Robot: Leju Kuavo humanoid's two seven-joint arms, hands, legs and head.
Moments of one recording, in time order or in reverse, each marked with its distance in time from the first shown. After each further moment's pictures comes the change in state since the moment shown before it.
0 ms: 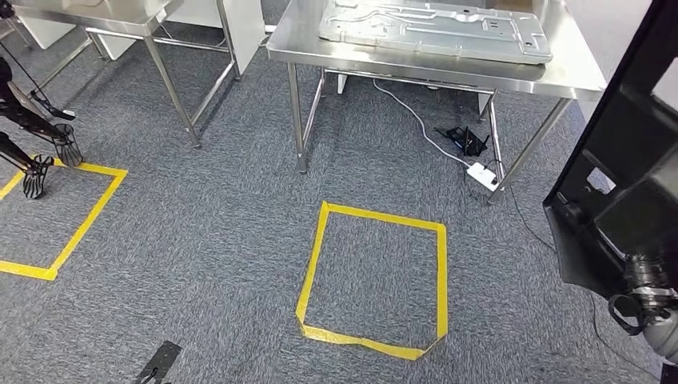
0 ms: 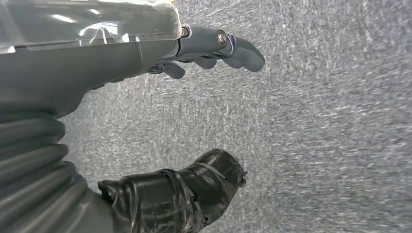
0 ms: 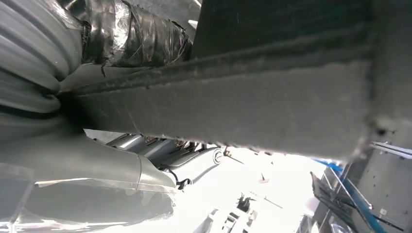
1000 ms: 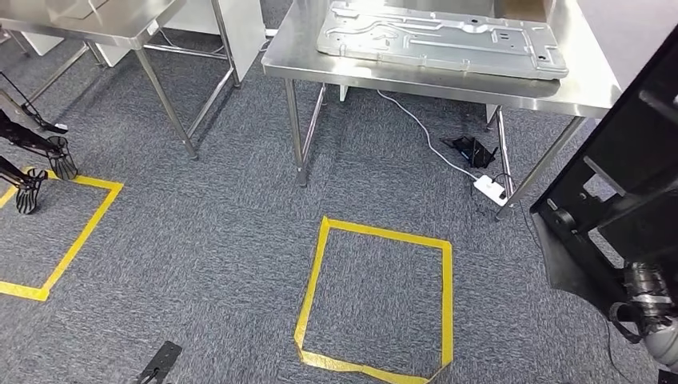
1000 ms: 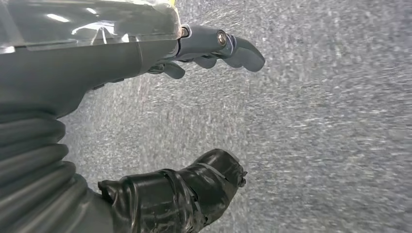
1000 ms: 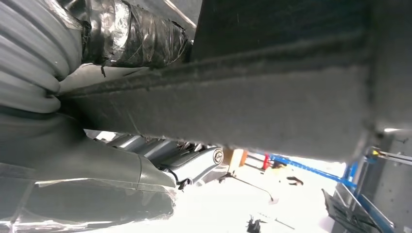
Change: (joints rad) left arm 0.002 -0.005 0.000 0.001 -0.001 0.010 0.015; right arm 0.041 0.013 -0.011 0.000 -0.121 -0.039 -0.089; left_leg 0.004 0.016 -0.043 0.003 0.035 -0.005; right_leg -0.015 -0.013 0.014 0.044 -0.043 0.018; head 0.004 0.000
